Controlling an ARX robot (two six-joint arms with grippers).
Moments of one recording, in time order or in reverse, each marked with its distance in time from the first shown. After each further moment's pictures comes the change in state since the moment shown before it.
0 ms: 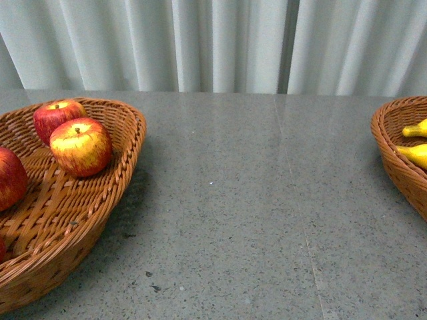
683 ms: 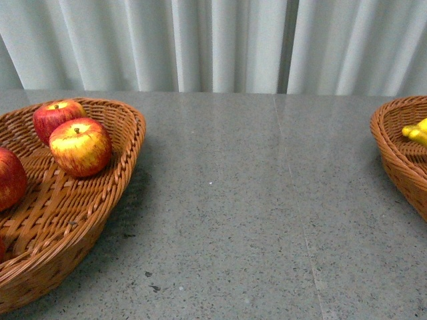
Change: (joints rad) left arm 0.000 0.000 0.000 0.000 0.000 0.000; right arm -0.040 -0.085 -0.053 -0.058 -0.044 -0.051
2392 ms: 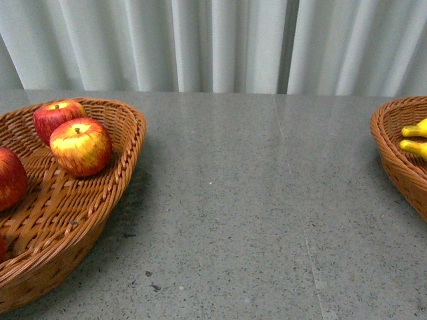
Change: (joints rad) left arm 0.000 0.000 0.000 0.000 0.000 0.000; right arm 0.320 -1.159 -0.742 0.069 0.558 0.323
